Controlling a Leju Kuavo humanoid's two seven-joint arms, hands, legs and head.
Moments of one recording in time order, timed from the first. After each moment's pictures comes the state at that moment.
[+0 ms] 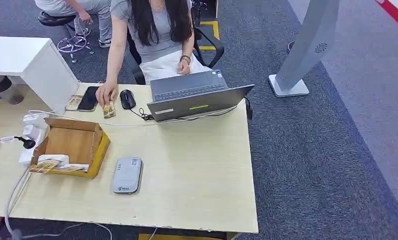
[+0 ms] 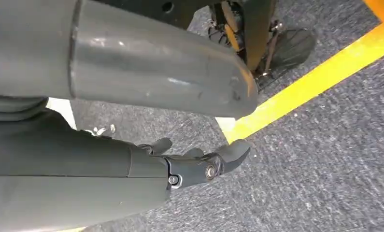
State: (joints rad) left arm 0.06 -0.24 0.97 -1.22 0.44 -0.29 -0.37; right arm -0.03 0.09 -0.11 -0.19 -0.29 -0.33 -0.10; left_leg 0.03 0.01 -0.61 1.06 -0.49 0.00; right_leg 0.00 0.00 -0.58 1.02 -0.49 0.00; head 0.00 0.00
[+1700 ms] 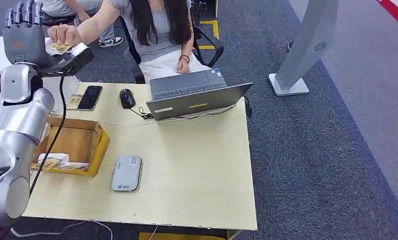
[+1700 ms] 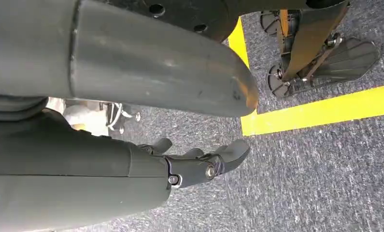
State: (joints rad) left arm -1.07 0.23 -0.15 -0.60 -1.39 0.52 -0.01; right arm -0.06 0.07 0.04 -0.18 -0.07 -0.23 0.07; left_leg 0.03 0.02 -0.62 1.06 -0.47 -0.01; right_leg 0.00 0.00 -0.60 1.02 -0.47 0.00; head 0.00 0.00
